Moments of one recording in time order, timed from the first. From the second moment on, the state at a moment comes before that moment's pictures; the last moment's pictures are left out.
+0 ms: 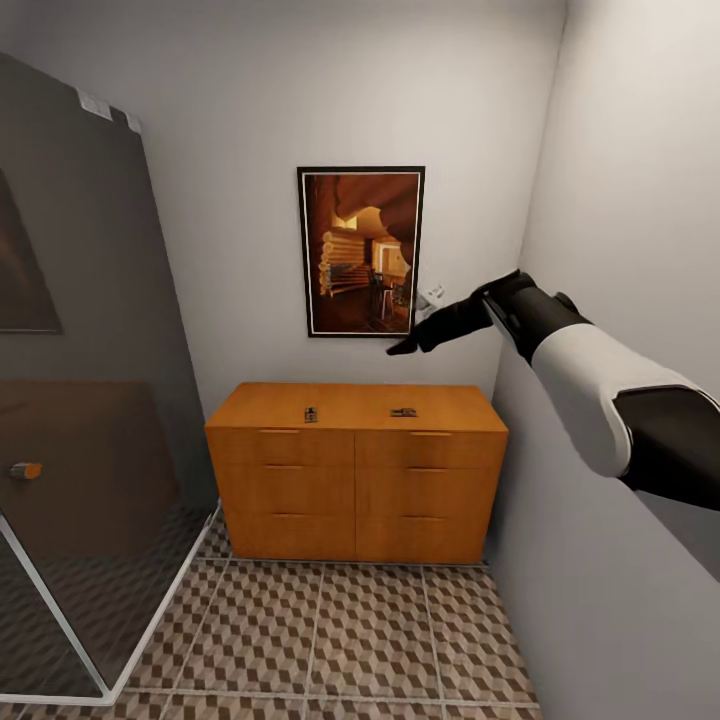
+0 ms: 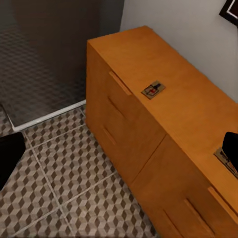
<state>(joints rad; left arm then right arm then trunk) -0.25 -0.01 -0.27 0.07 0.21 -0.70 0.29 -1.63 0.01 0.12 -0.25 0.43 0.45 1.07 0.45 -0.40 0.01</state>
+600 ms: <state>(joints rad) -0.25 -0.01 -0.27 0.07 0.21 -0.70 0.29 -1.63 0.00 0.12 -0.19 0.45 0.41 1.11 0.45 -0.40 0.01</state>
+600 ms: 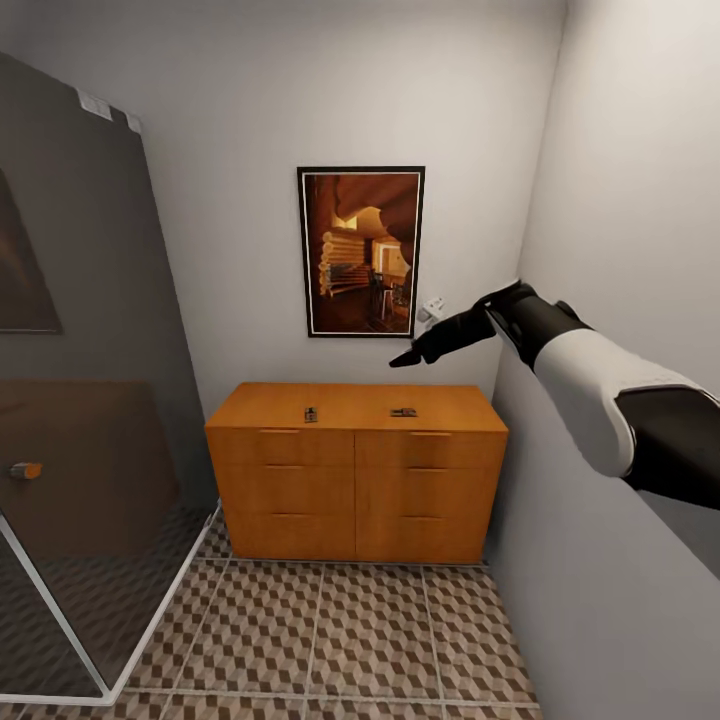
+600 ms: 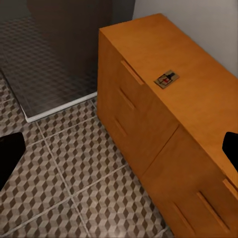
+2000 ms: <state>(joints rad) -0.25 -0.01 -0.27 0.07 0.21 -0.70 0.29 -1.58 0.00 0.11 -0.02 0.46 0.23 1.10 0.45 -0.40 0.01</state>
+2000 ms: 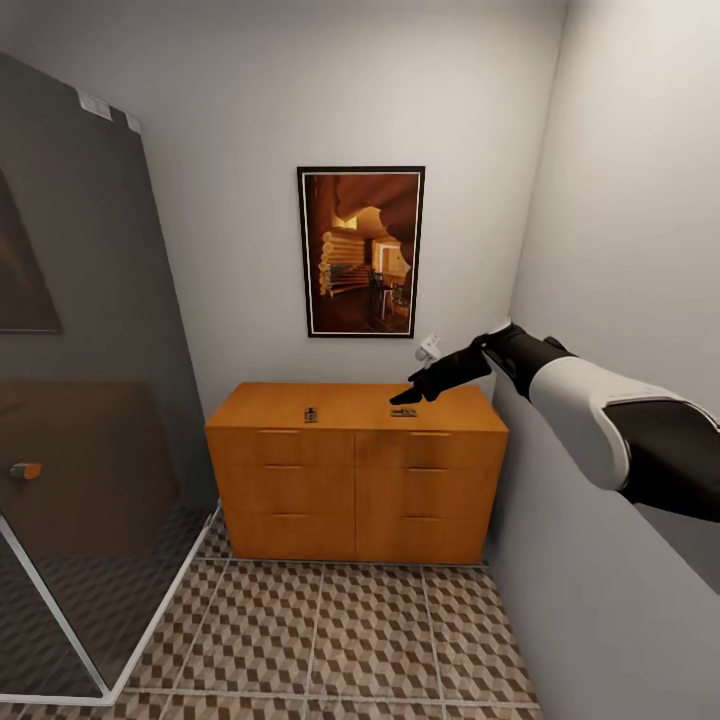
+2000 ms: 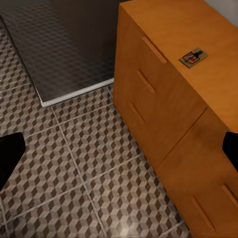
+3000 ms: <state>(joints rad) -0.24 0.01 -0.27 0.07 0.20 -0.36 0.17 -1.54 -0.03 0.11 -0.02 0.45 0.23 1.12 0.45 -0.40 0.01</state>
